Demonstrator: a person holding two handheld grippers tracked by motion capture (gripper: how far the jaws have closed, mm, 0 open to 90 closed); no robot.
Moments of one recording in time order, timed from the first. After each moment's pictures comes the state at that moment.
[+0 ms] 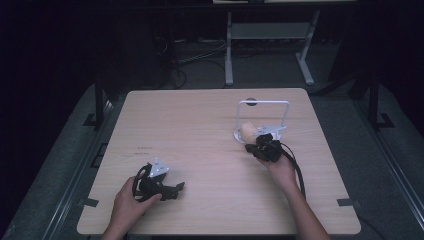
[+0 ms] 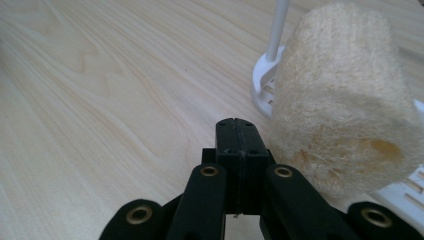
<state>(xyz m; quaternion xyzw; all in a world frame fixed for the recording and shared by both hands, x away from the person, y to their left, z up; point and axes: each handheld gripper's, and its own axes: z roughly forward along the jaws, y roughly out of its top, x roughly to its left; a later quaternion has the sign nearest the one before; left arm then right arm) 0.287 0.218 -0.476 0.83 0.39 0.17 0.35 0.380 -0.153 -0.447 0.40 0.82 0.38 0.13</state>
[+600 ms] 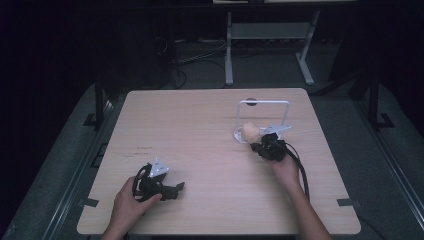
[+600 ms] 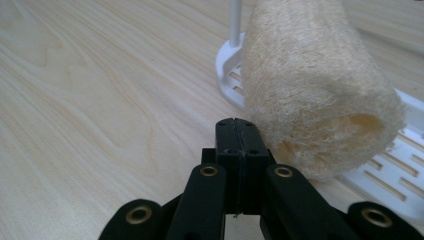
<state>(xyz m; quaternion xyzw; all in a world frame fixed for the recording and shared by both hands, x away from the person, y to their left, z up) 0.287 0.218 -0.476 0.83 0.39 0.17 0.35 0.386 -0.170 -0.455 0.42 0.81 0.37 0.13</state>
